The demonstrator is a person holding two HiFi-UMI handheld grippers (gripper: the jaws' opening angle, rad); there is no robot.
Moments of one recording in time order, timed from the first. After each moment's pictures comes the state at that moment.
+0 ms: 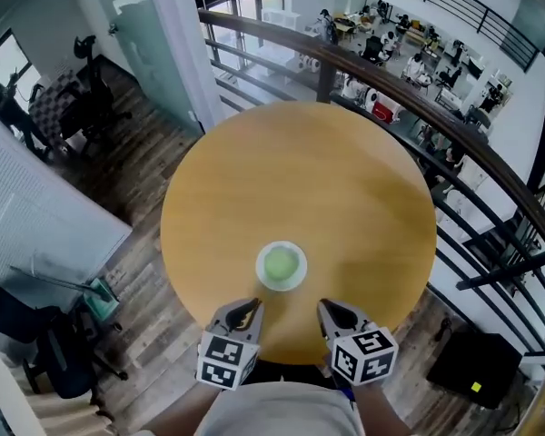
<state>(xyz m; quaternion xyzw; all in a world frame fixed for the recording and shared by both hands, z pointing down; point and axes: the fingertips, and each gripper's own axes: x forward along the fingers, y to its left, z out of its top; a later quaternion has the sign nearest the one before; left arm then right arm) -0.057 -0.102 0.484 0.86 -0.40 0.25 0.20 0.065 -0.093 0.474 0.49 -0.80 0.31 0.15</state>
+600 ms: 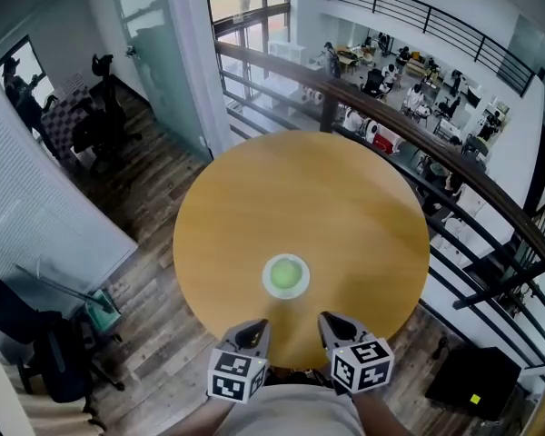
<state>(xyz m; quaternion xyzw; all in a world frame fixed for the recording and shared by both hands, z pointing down) -0.061 -0.044 0.458 0.84 -0.43 0.21 0.24 0.053 -0.053 0.441 0.49 -0.81 0.27 0.15</state>
